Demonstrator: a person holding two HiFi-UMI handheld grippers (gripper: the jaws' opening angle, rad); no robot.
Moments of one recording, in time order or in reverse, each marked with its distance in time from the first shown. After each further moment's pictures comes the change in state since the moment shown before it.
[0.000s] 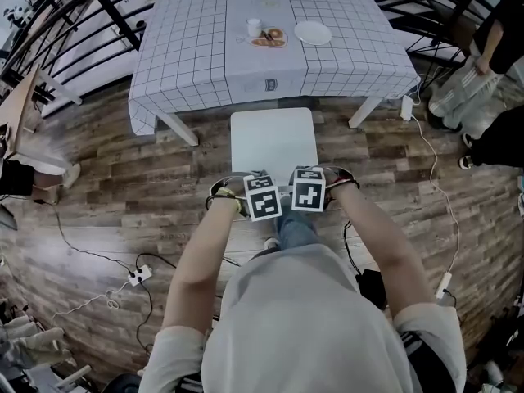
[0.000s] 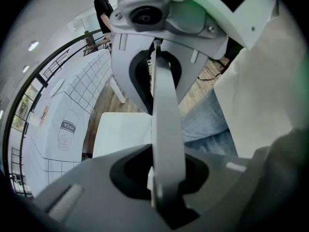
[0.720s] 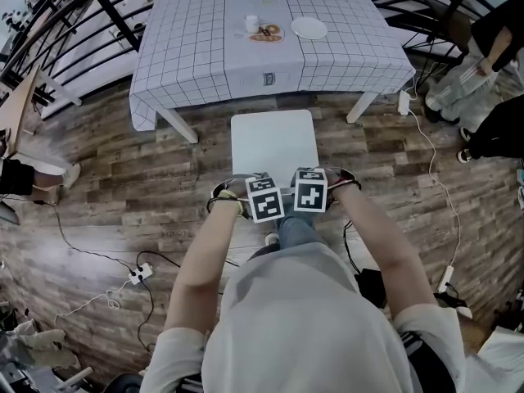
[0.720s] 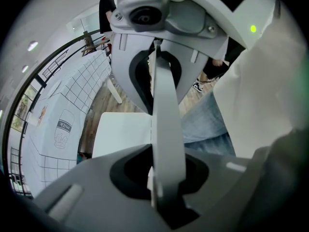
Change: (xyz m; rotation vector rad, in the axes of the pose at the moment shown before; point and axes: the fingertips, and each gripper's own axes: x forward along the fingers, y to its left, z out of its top) left arm -0.003 -0.042 0.002 0.002 -0.005 -0.009; right arm -0.001 0.042 0.000 0.011 0.000 0.010
